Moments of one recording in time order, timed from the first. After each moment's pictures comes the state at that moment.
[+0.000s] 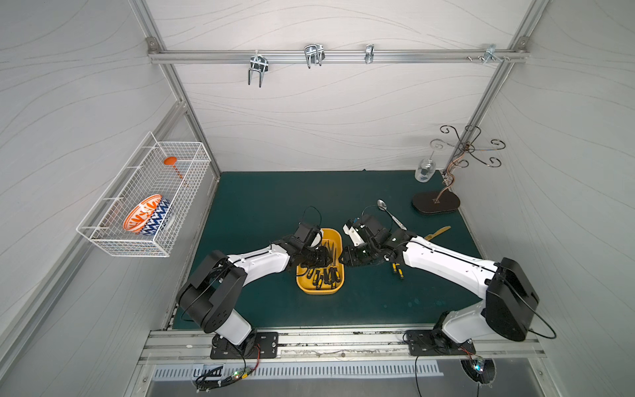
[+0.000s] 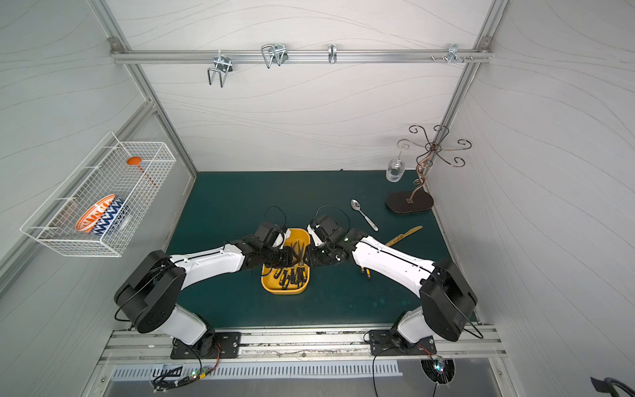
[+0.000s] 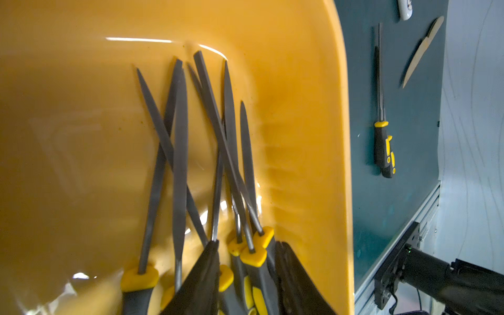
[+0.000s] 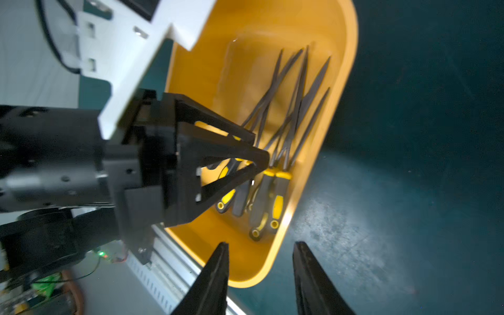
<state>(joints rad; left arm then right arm) -0.61 1.55 0.77 -0.19 0.35 -0.64 0.86 1.46 1.03 -0.58 -0.21 0.56</state>
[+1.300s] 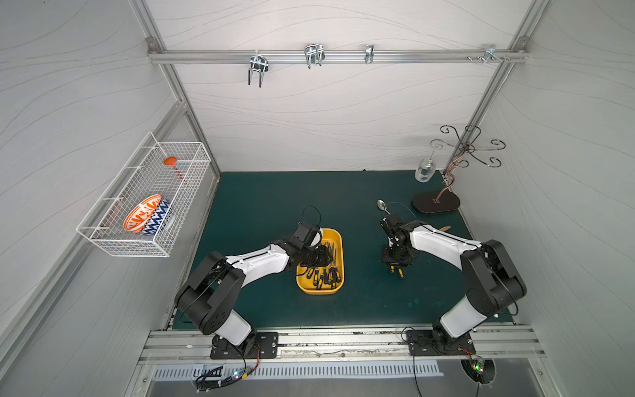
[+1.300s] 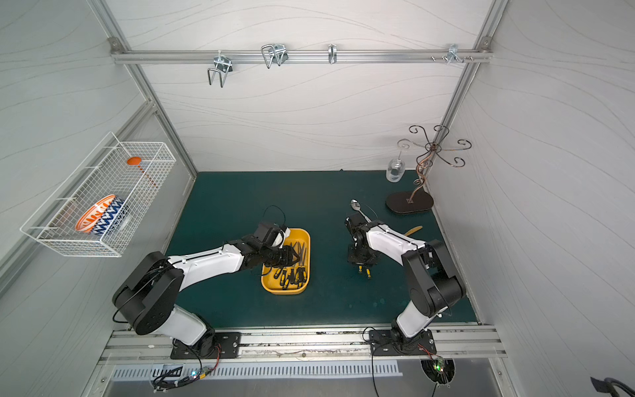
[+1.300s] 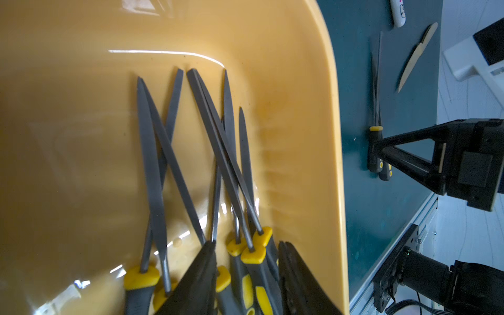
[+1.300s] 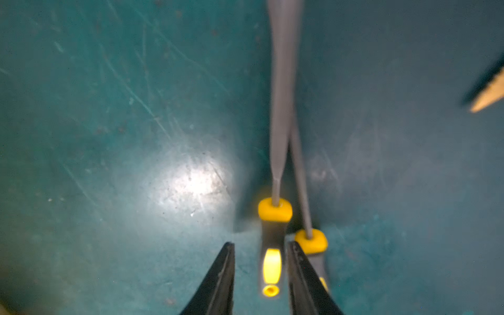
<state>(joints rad) -0.61 1.54 0.77 -0.19 0.34 -0.64 0.48 1.64 0.94 -0.80 0.01 0.49</state>
